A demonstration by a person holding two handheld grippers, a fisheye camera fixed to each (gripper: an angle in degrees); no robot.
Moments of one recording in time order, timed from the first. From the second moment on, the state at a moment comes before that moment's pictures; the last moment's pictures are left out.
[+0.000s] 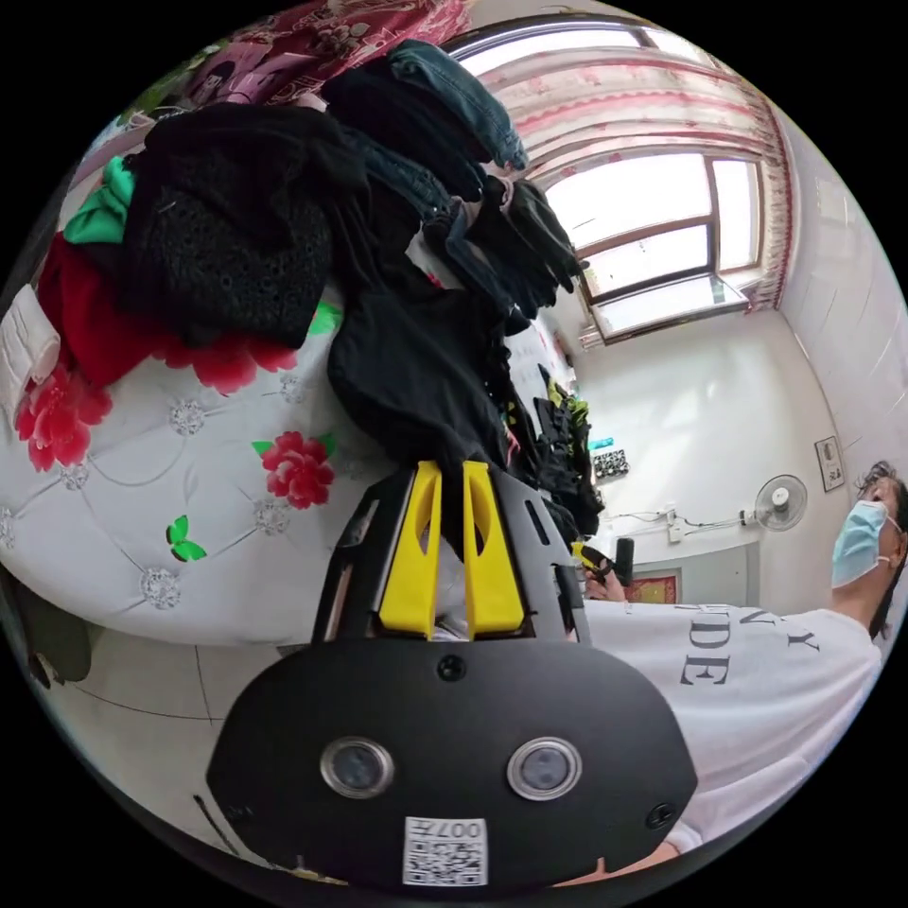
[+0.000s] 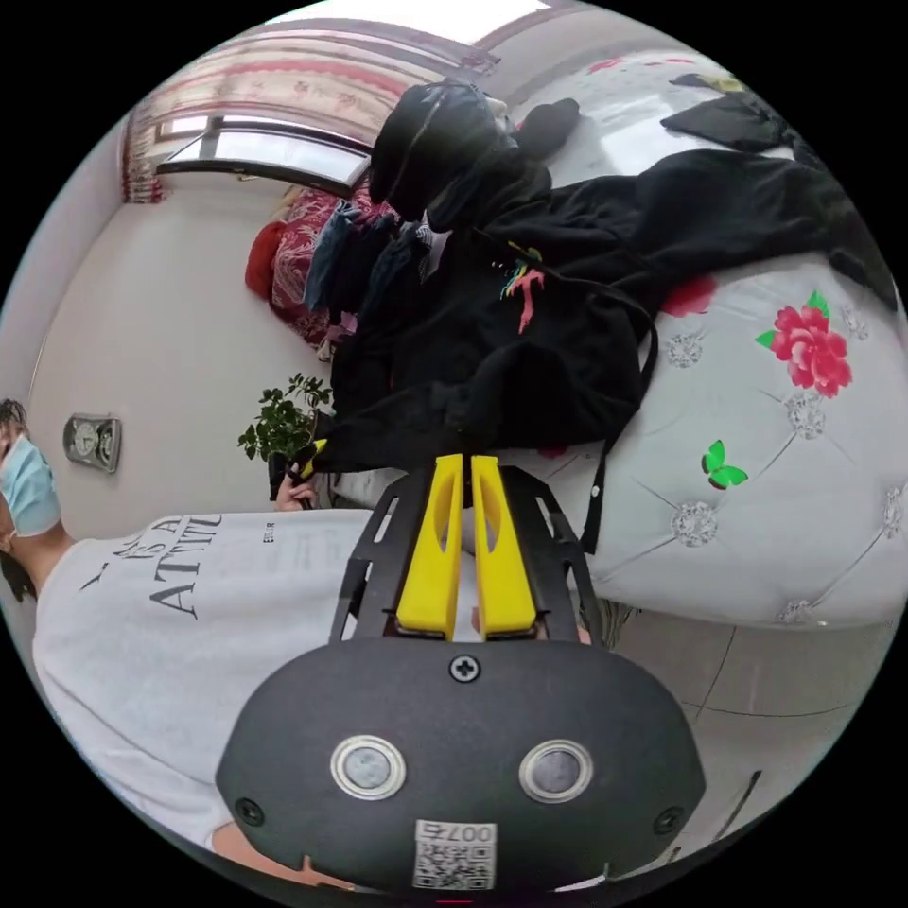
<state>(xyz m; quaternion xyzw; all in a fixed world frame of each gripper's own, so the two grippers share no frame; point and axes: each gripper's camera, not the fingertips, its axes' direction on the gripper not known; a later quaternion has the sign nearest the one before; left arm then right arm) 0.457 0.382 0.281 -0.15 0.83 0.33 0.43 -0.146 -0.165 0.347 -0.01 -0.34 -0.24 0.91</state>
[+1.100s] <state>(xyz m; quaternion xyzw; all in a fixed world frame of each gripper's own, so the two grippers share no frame) 0.482 0.507 0.311 -0.21 0.71 0.43 0.52 -0.166 -0.094 0.390 -0.11 -0.11 -0.24 0.96</state>
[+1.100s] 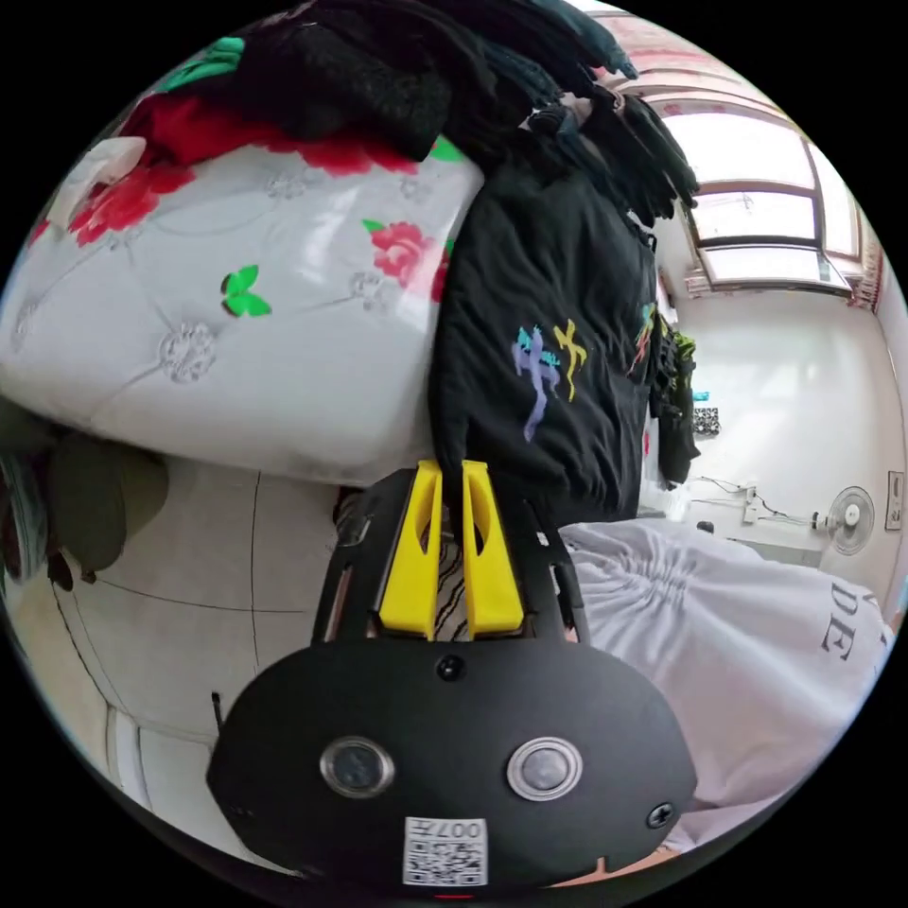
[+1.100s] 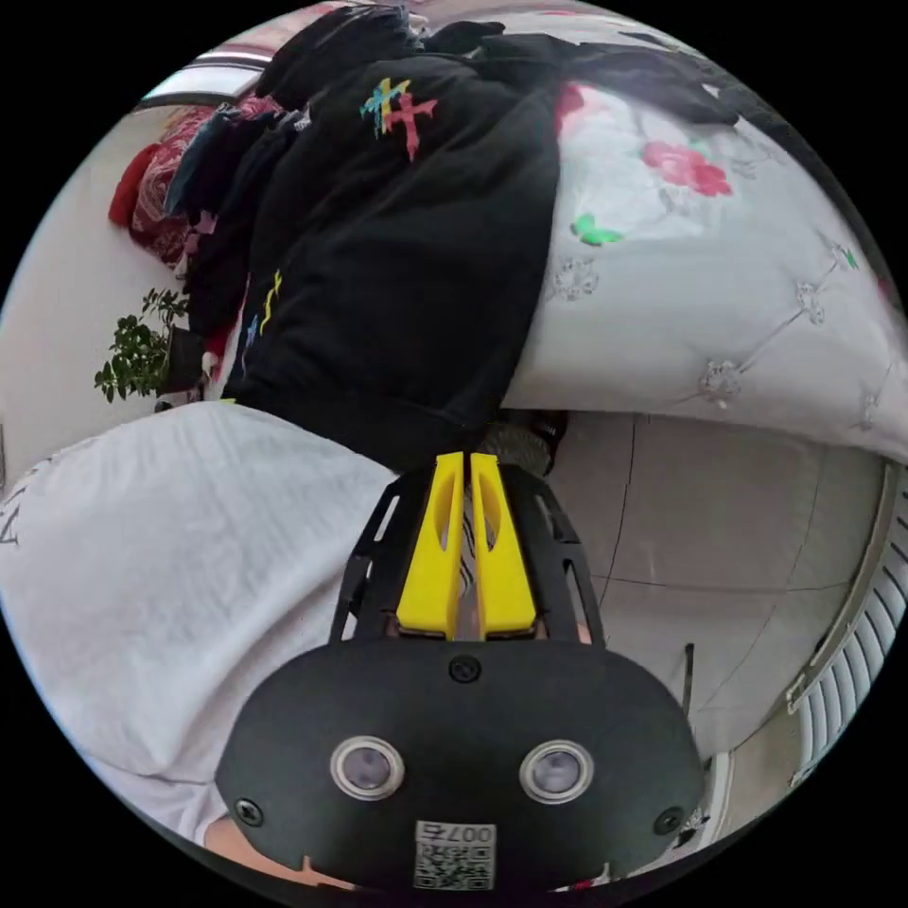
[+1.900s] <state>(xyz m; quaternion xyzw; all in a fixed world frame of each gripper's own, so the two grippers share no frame) 0.452 0.467 0.282 -0.19 0.67 0.26 0.67 -0.194 -0.424 0.334 0.12 -0.05 -0.07 0.99</state>
